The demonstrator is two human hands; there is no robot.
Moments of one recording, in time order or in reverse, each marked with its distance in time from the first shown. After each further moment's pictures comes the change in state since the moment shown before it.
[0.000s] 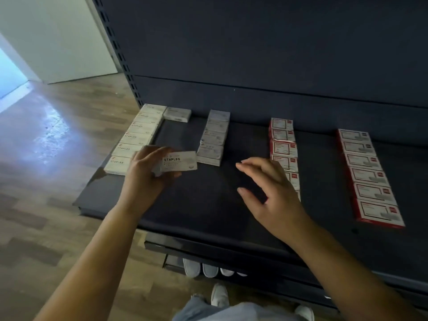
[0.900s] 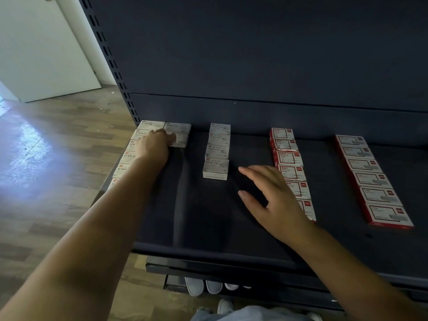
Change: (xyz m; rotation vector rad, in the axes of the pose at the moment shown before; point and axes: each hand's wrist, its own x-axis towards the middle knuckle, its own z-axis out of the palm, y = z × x) left_hand 0.133 -0.044 0.026 0.557 -0.230 -0.141; right_hand 0.016 -0.005 0.021 -0.057 -0.007 0.083
